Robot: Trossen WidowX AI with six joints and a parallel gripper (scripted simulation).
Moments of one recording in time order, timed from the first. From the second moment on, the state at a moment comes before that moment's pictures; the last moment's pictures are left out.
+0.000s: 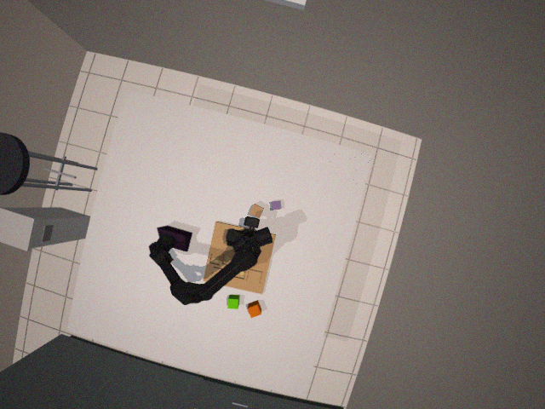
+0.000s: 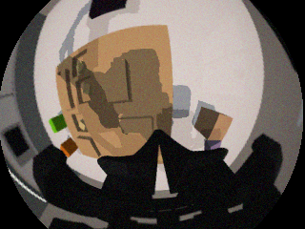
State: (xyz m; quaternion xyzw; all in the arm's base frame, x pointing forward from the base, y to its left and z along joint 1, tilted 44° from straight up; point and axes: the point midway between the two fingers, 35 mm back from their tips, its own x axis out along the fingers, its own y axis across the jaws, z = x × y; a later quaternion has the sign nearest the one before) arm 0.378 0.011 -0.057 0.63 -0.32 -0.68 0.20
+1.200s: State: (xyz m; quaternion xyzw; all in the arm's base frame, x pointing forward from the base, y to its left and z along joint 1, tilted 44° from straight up) arm 0.367 -0.012 -0.061 0.63 -0.32 -0.68 0.20
